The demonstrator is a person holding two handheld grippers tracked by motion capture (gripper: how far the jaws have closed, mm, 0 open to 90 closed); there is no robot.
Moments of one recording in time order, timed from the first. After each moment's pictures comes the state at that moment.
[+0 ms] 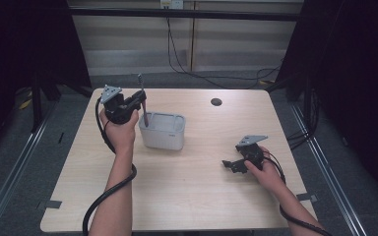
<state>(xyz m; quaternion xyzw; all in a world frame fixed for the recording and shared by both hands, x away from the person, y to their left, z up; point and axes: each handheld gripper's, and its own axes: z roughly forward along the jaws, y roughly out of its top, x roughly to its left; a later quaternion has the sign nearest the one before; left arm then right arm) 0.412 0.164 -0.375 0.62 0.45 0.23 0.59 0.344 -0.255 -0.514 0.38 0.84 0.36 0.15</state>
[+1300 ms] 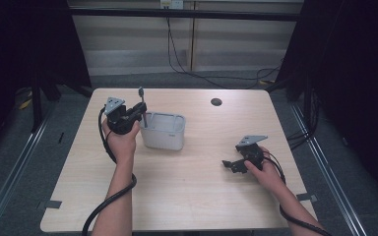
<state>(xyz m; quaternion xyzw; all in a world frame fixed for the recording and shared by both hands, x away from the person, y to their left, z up) 0.404 0.166 -0.408 0.64 0.46 0.23 0.57 0.344 -0.254 -0.514 0.38 0.84 0.36 0.15</state>
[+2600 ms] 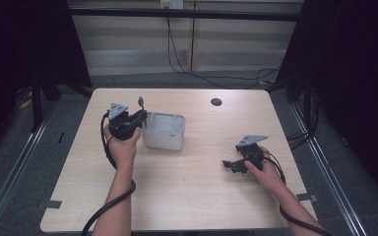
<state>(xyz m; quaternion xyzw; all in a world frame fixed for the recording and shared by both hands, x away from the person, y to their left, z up) 0.399 0.165 -0.425 0.66 0.47 0.23 0.54 0.344 -0.254 -0.514 0.38 0.84 0.36 0.15</state>
